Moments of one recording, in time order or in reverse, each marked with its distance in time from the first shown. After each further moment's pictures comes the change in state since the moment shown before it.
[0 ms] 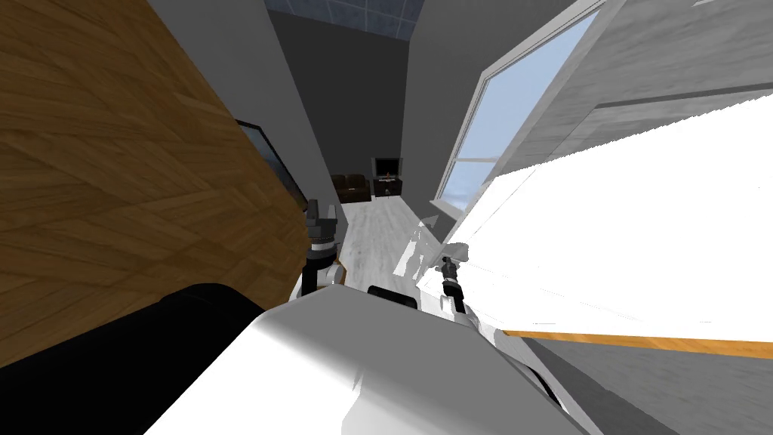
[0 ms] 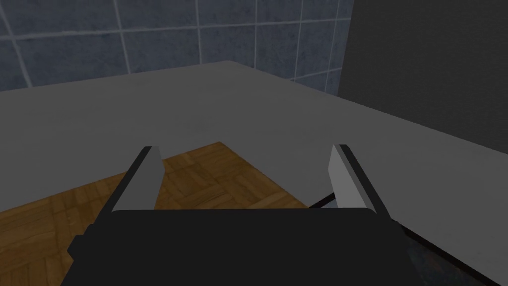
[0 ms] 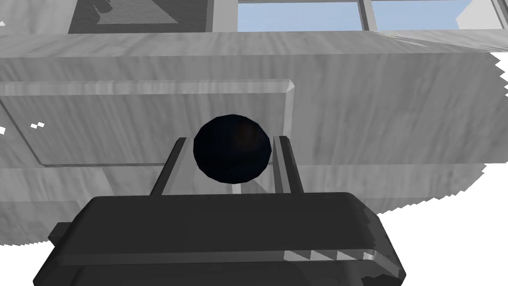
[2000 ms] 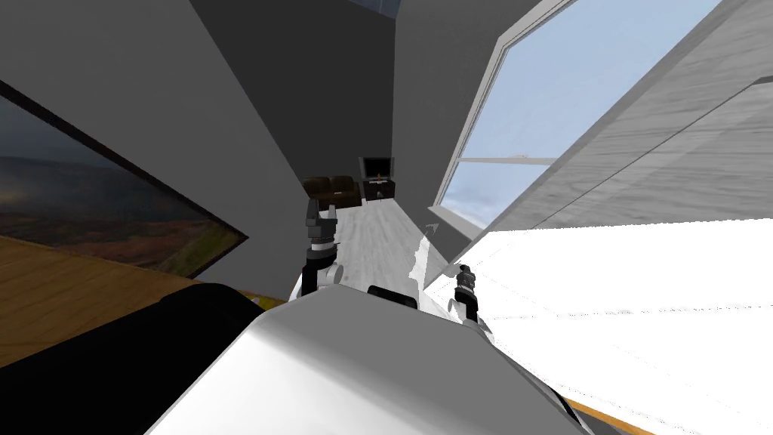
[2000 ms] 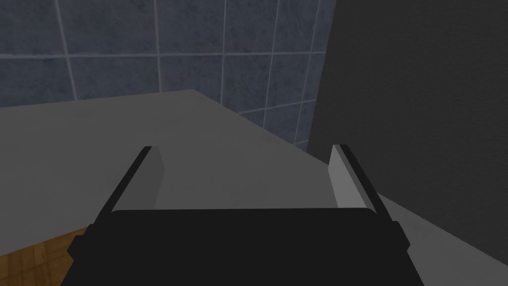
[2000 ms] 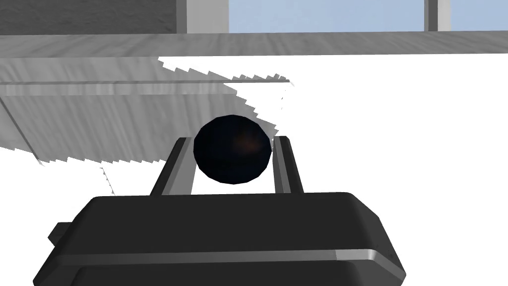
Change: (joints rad) arm 0.013 -0.028 -0.178 0.025 -0.114 0.002 0.082
